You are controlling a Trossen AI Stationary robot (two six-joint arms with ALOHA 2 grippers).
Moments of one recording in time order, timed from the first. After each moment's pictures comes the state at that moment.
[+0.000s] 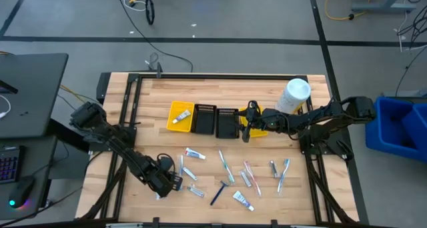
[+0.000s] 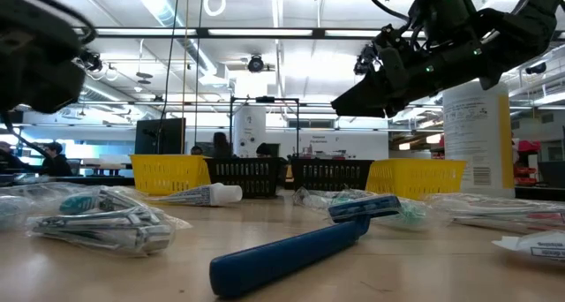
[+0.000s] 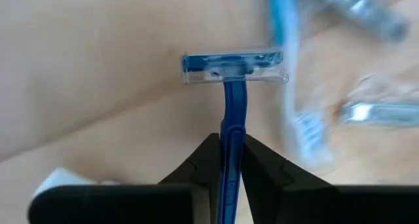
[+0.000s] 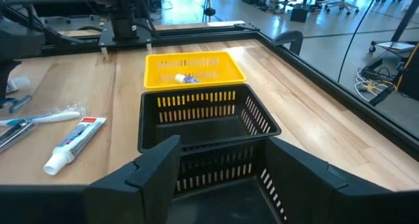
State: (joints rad) left arm -0.72 1.61 0.82 -0.42 -0.15 -1.93; right arm -0.07 1.42 0.43 0.70 0.21 0.04
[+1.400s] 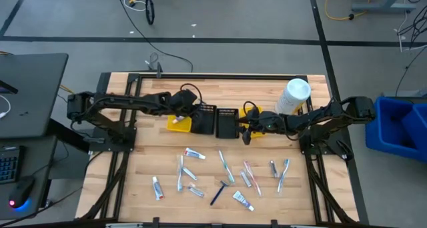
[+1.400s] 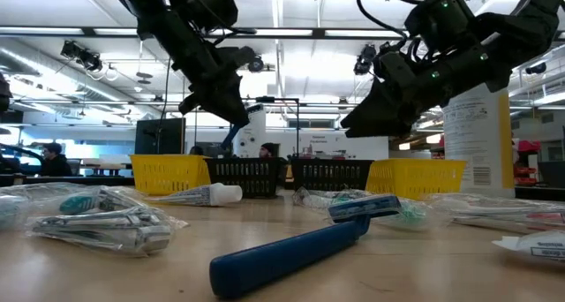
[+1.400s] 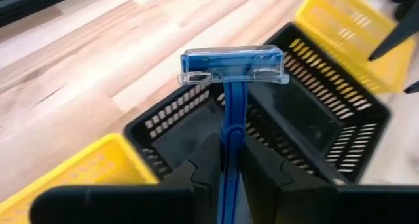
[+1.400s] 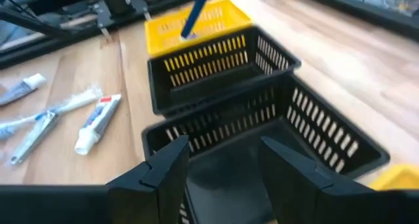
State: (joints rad) left arm 0.23 1.44 0.88 -0.20 -0.19 -0.54; right arm -0.05 1.42 0.43 0.56 0.17 0.30
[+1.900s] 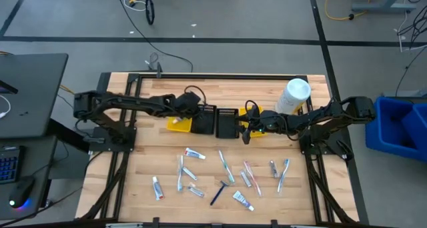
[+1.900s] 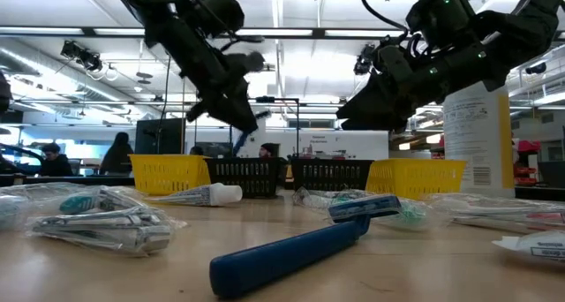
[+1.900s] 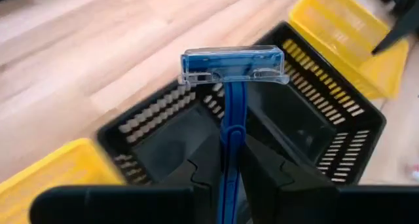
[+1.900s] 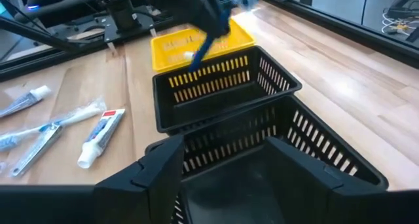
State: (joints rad) left arm 0.20 1.53 0.88 -0.11 -0.16 -0.57; right arm -0.05 1.42 0.43 0.61 0.18 0.27
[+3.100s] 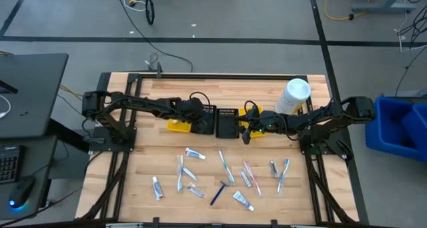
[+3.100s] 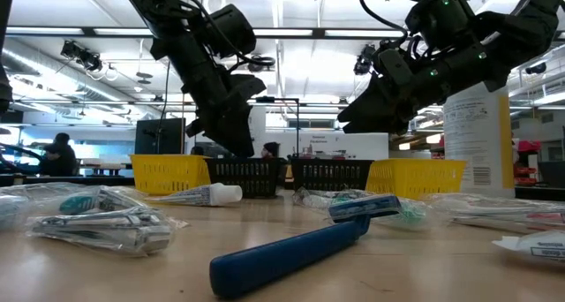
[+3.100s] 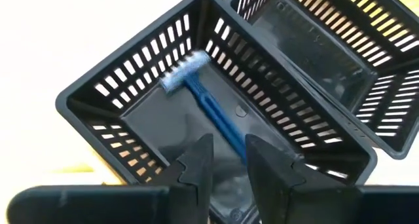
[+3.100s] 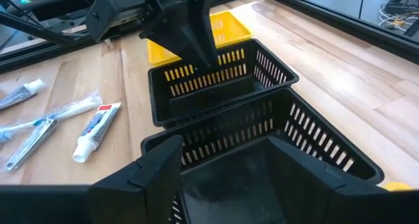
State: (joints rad) left arm 0.19 1.62 0.91 -0.21 -0.14 -0.51; right arm -0.05 1.42 0.43 0.59 0.18 0.27
